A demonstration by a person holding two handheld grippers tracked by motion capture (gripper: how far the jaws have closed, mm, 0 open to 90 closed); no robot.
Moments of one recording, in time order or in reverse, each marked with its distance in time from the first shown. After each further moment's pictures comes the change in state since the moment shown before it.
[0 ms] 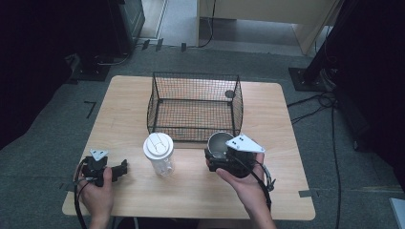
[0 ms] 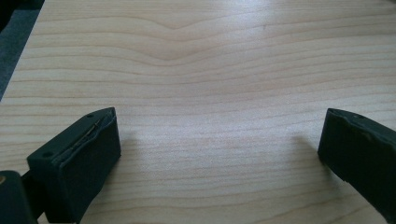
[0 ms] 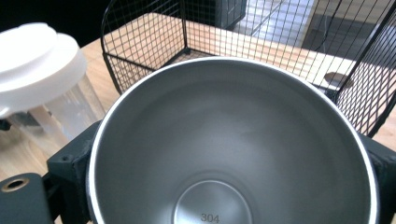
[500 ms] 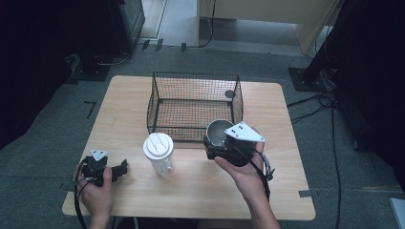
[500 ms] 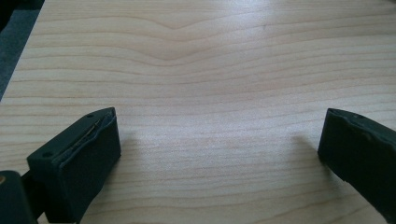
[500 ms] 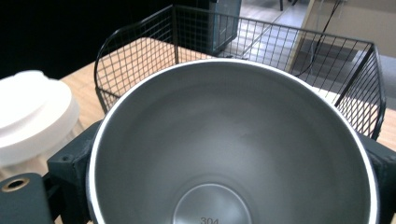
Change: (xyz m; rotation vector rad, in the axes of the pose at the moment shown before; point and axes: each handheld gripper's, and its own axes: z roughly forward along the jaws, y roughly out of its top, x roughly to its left) left arm 0.000 0.000 0.000 0.001 0.000 0.000; right arm -0.002 0.031 0.004 -0.067 -0.030 -0.030
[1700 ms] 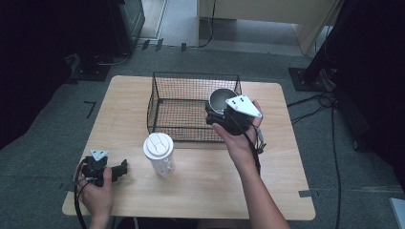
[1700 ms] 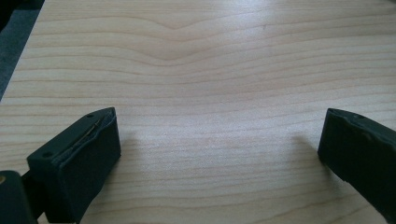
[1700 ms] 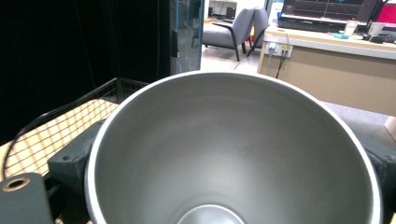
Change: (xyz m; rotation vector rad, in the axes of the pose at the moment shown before) left arm 0.000 0.000 0.000 -0.001 0.001 0.000; right arm -0.029 0.042 0.051 -0.210 -0.153 0.000
